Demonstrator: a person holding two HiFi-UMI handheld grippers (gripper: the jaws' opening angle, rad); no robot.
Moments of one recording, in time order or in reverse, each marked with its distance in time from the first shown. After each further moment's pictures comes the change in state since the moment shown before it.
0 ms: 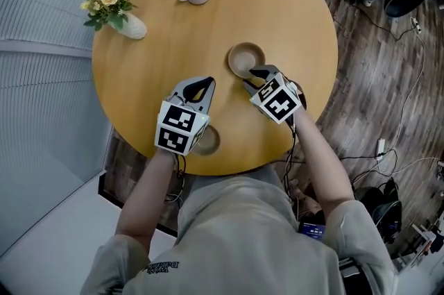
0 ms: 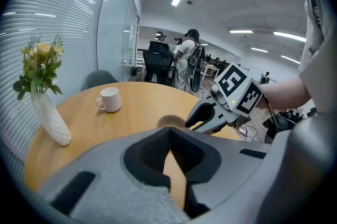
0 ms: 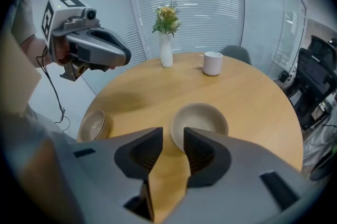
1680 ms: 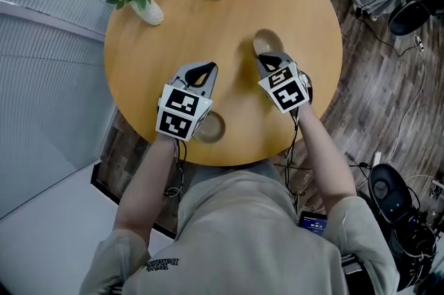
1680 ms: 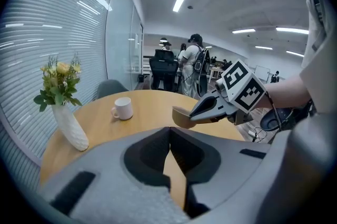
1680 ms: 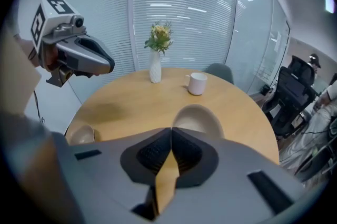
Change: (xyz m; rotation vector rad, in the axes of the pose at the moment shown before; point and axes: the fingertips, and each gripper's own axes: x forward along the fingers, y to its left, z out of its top) left arm -0.039 0.011 0.013 0.024 -0.062 0.096; right arm -0.032 -0.016 0.040 -0.010 -0.109 -0.187
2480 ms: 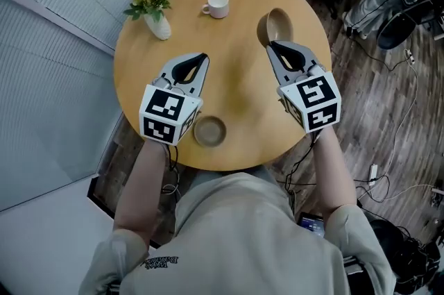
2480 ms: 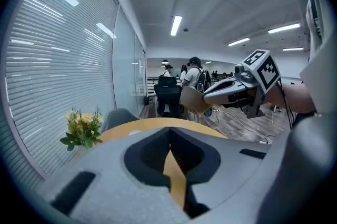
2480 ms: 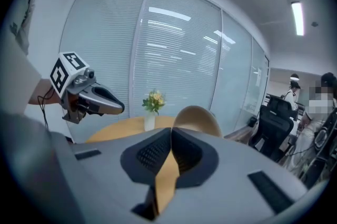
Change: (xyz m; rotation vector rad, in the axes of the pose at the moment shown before) left arm -0.088 0.012 0.093 0.071 -0.230 0.085; right arm -0.161 -0.005 0.133 -0.002 -0.418 -0.150
